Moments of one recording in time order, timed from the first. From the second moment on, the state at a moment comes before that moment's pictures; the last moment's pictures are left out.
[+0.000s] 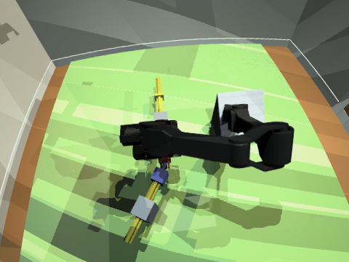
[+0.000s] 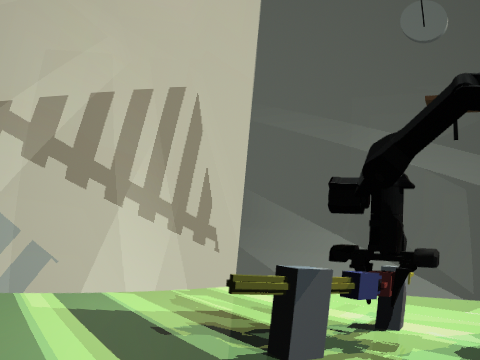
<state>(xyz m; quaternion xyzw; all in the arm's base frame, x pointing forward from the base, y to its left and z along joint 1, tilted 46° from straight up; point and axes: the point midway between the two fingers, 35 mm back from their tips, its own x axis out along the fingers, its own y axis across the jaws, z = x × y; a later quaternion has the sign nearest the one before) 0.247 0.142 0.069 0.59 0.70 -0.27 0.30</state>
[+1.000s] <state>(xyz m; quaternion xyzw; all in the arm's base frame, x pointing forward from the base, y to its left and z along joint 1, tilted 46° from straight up) 0.247 0.142 0.069 0.58 0.70 -0.27 0.31</state>
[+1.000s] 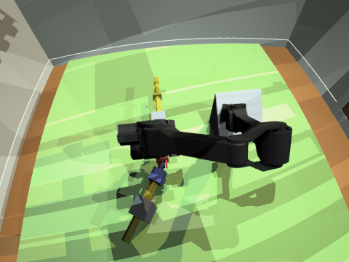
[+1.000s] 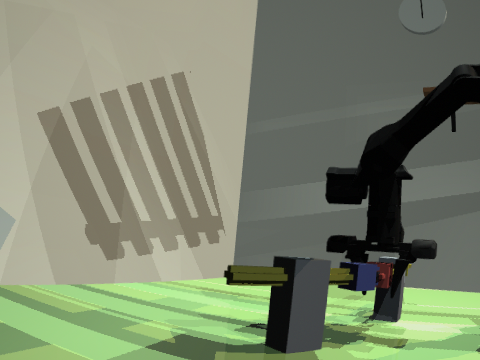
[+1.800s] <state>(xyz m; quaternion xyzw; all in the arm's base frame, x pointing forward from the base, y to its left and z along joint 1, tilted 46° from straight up) 0.247 0.132 0.079 0.59 0.71 -0.26 0.29</state>
